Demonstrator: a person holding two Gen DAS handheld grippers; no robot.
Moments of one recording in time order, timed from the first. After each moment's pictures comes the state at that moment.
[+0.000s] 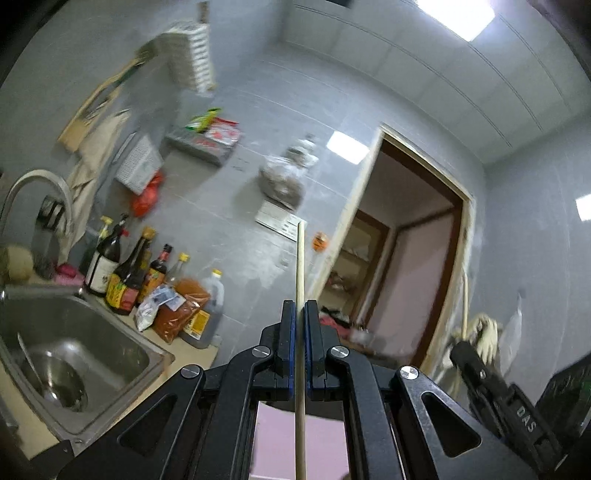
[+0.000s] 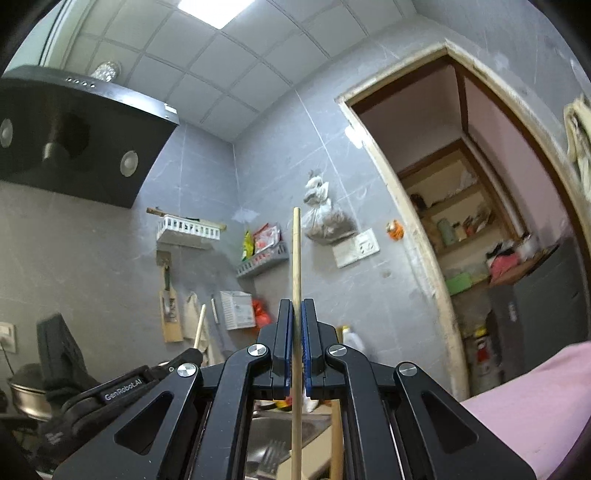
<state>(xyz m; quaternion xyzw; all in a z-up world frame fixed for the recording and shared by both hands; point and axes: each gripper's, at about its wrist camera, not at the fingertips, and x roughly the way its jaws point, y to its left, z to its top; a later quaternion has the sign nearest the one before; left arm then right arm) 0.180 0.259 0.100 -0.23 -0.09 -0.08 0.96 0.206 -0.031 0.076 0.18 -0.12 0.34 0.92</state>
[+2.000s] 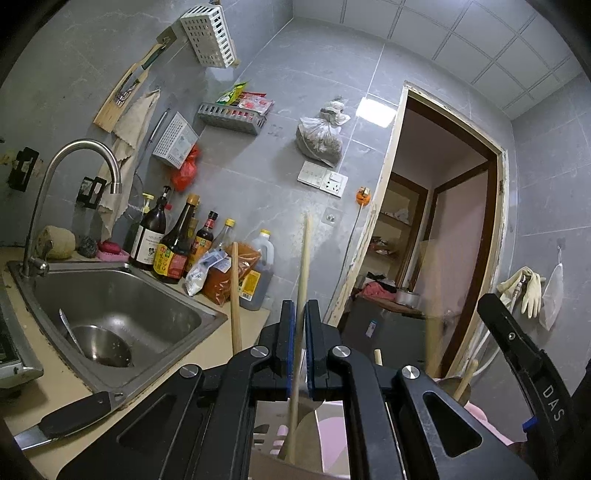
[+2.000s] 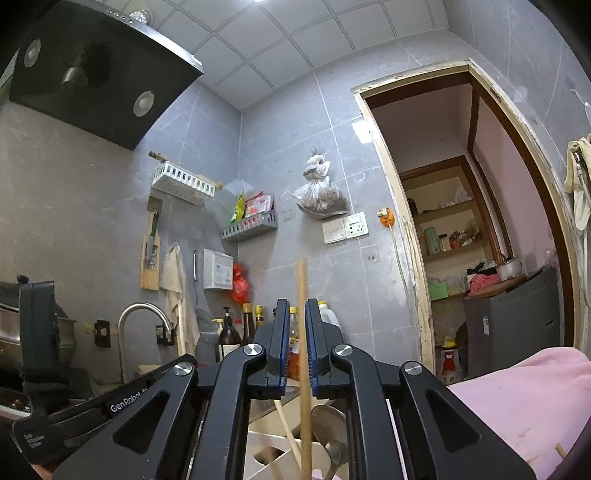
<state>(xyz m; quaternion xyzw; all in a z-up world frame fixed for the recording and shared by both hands) 0.173 0.232 0.030 -0.18 -0.02 -0.01 0.98 0.192 0.018 0.021 0.09 -0.12 0.29 0.95</state>
